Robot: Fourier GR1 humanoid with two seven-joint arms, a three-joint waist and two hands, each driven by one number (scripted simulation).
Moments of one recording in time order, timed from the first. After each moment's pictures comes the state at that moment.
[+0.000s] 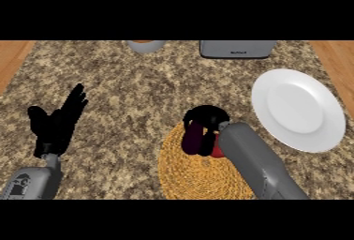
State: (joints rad) left arm -0.17 0.29 -0.01 -1.41 0.12 0.08 0.17; right arm -0.73 -0.04 0.43 -0.68 0.75 0.37 -0.08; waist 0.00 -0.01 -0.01
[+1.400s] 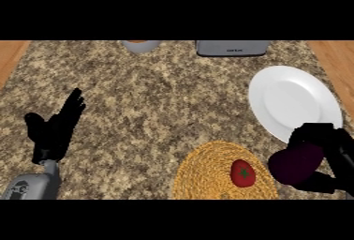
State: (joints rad) left arm -0.13 0.27 0.00 -1.44 0.10 0.08 0.16; right arm 0.05 -0.47 0.08 -1.81 0.48 -0.05 -0.35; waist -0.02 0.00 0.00
